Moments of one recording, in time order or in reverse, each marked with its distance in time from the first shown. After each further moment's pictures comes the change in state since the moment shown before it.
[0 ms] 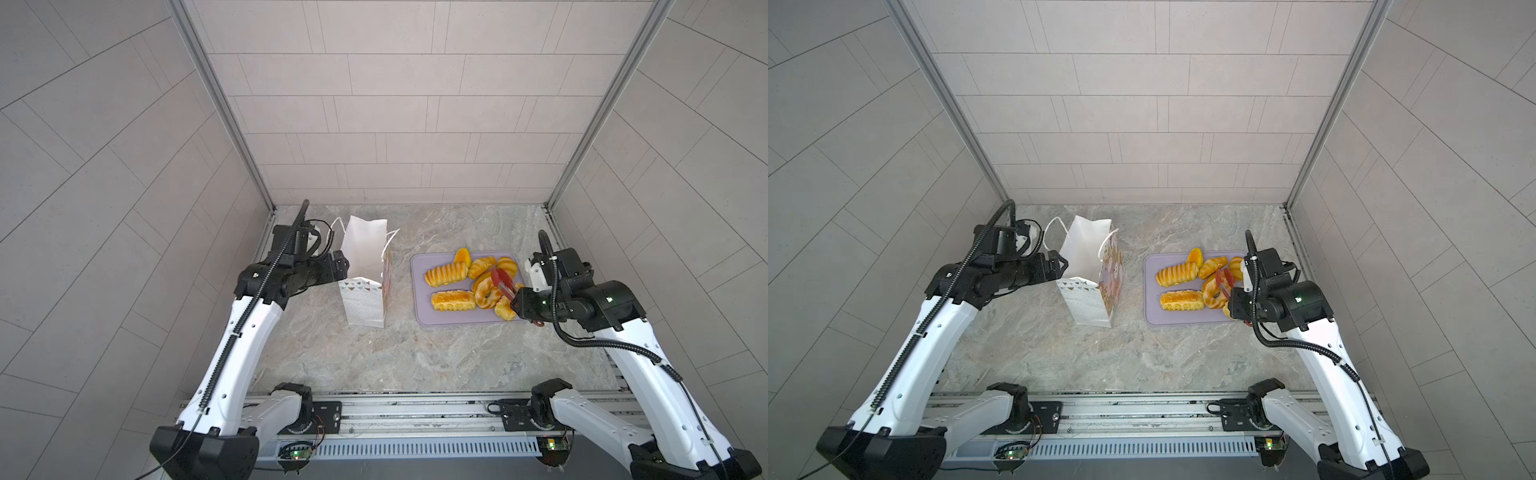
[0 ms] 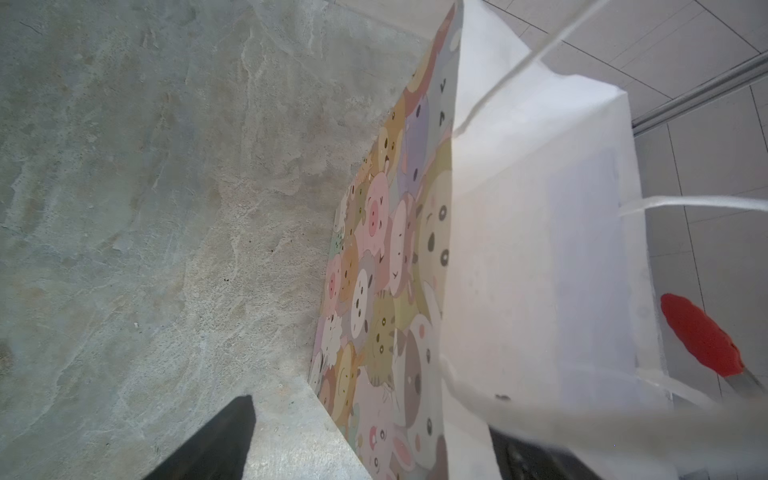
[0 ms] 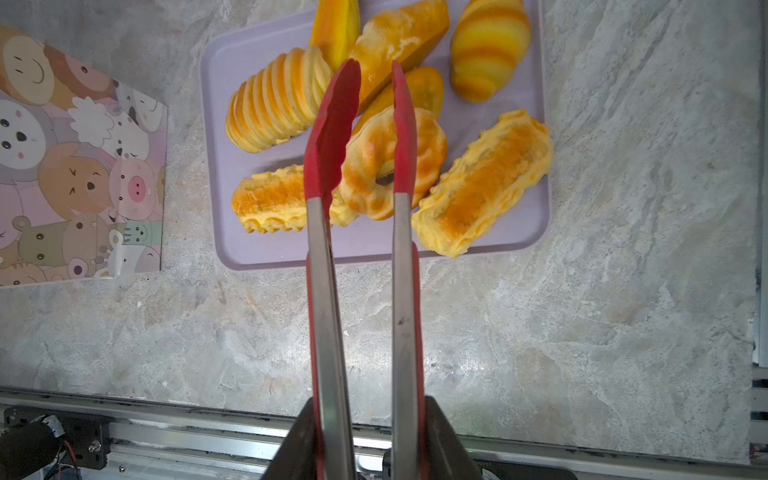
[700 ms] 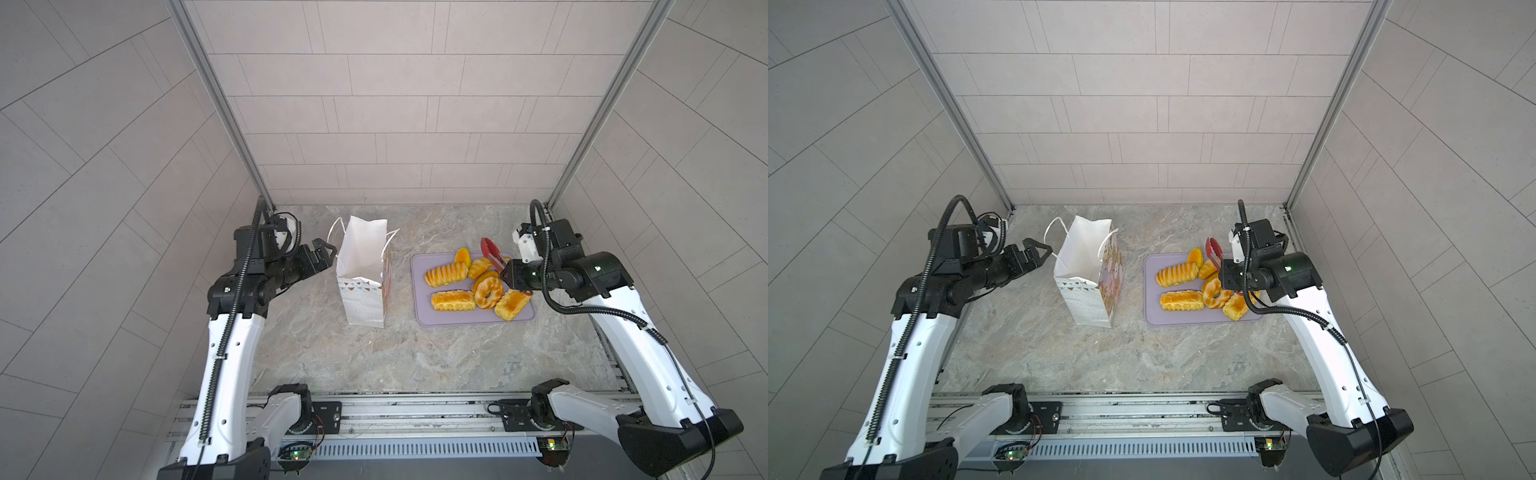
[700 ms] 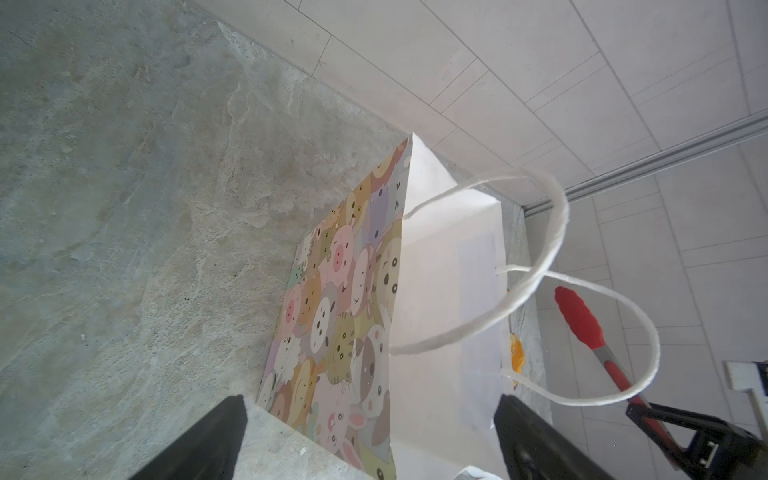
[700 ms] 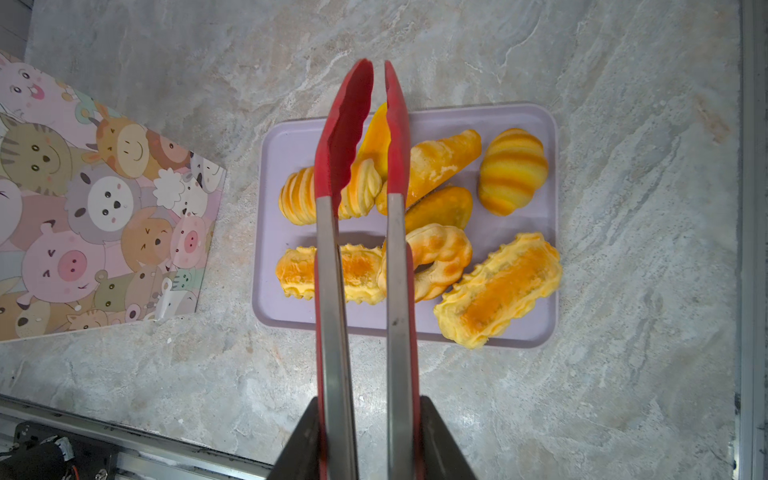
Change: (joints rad) left arm 0.185 -0.096 0.048 -0.010 0.219 -0.074; right arm 0.000 0.169 0.194 0.090 0.000 -0.111
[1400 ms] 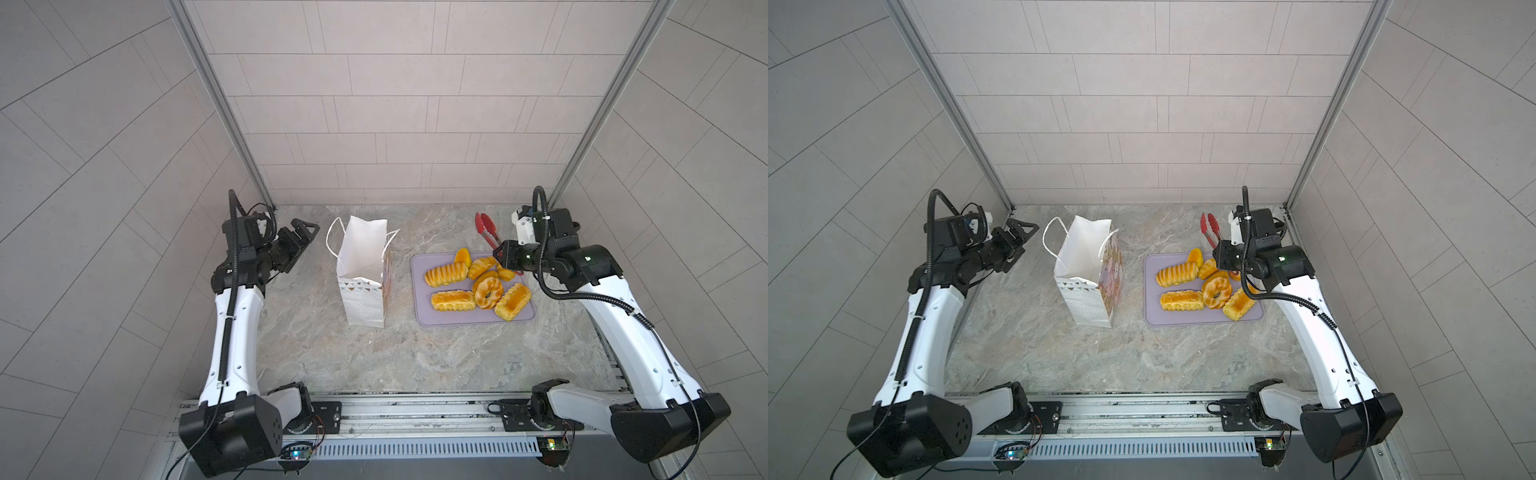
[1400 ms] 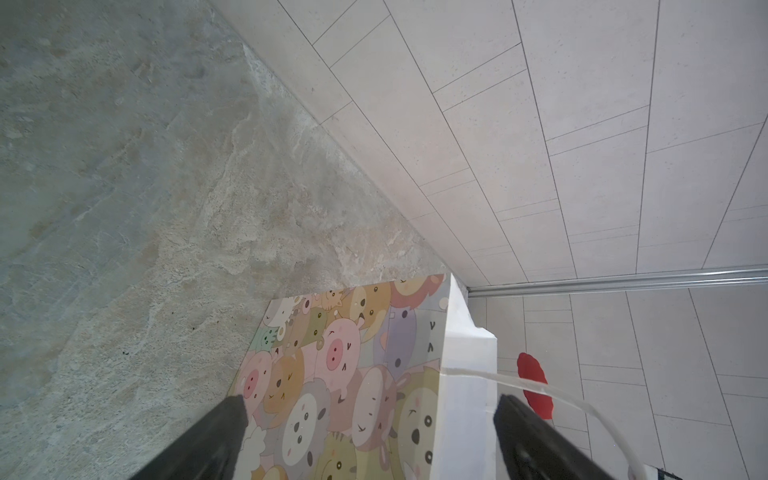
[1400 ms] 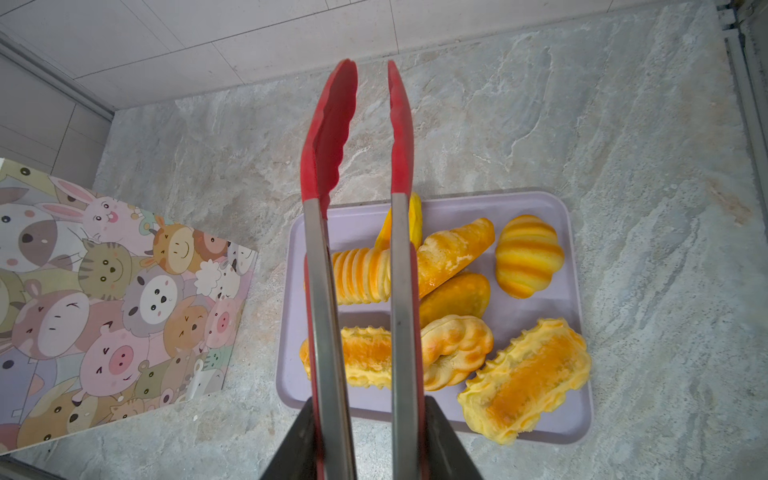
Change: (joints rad) left arm 0.215 0.143 -0.093 0.352 0.208 -0.262; right arm -0.044 0.082 0.016 0.237 -0.059 0.030
